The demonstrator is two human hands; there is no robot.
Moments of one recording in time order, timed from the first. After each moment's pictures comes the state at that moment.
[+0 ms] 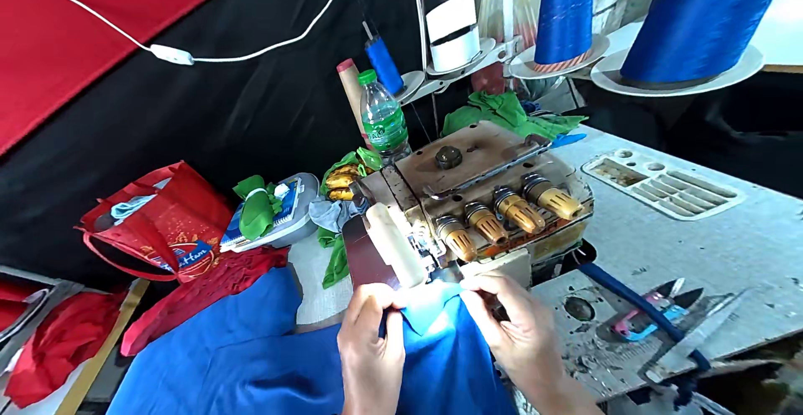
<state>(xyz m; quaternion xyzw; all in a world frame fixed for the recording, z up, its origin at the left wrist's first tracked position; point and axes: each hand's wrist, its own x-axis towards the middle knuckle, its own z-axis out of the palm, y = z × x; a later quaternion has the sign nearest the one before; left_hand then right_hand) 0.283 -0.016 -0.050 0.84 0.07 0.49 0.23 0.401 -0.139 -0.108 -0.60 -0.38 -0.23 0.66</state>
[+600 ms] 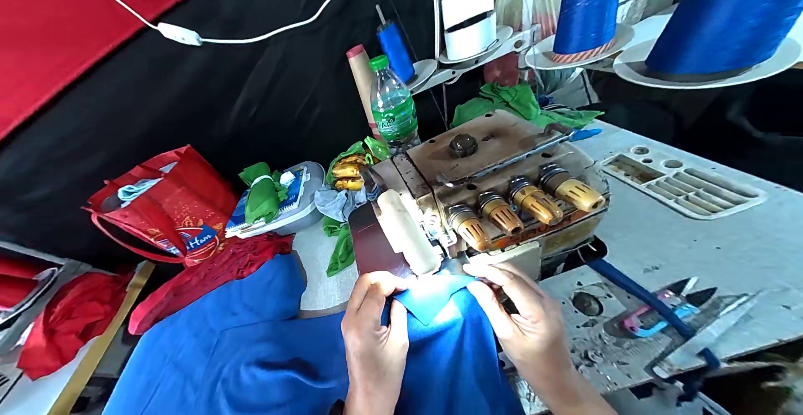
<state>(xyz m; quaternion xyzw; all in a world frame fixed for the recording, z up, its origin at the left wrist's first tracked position) 0.280 -0.014 -0.058 0.83 0.08 0.50 0.26 0.401 -0.143 -0.110 -0.61 -0.39 -0.22 0.65</state>
